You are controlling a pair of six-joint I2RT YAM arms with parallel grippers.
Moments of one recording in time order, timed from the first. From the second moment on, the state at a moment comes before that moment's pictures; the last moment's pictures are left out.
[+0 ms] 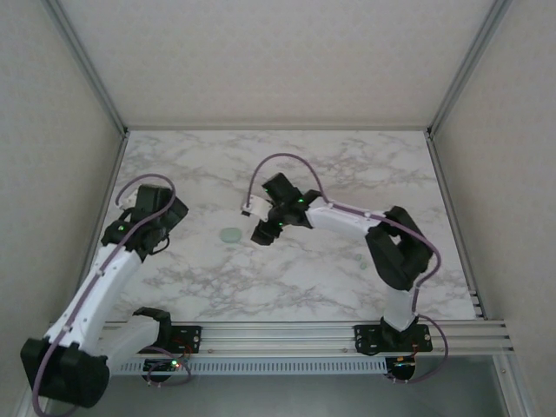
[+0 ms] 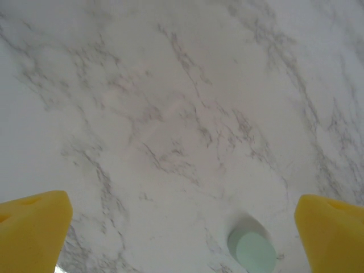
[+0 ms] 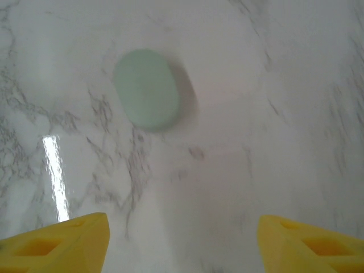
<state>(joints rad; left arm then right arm) -0.22 0.96 0.86 -0.80 -0.35 -0.93 0.83 1.89 1.33 -0.41 -0.28 -0.48</state>
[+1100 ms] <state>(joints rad) -0.22 0.59 0.65 -0.64 -0.51 -0.72 0.89 2.31 1.80 -0.66 -0.36 -0.73</state>
